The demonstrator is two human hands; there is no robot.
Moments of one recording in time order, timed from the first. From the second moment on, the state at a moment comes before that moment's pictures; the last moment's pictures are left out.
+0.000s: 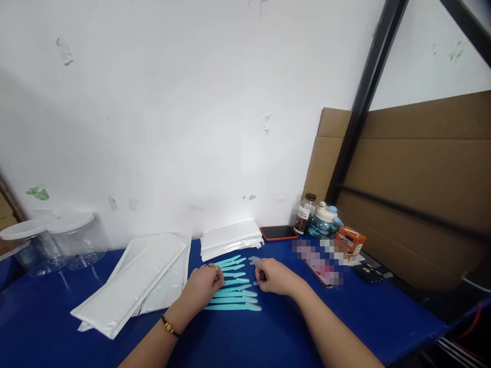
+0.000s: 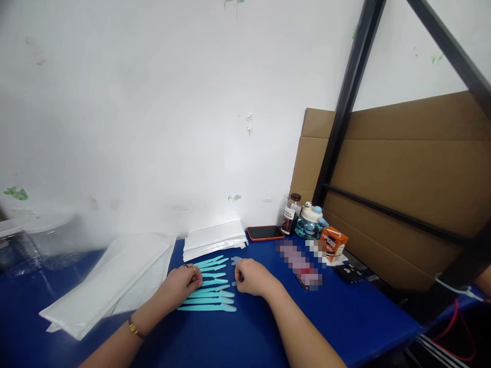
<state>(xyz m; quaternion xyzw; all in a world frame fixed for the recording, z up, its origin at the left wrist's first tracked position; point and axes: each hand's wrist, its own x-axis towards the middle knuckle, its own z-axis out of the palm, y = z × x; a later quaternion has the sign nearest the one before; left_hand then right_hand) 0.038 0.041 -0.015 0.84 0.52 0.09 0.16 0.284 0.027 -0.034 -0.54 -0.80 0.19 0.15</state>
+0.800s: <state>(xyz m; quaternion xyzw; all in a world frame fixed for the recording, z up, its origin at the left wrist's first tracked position) 0.036 0.040 -0.012 0.83 0.50 0.16 0.20 0.277 0.037 -0.041 -0.50 -0.67 0.38 0.39</state>
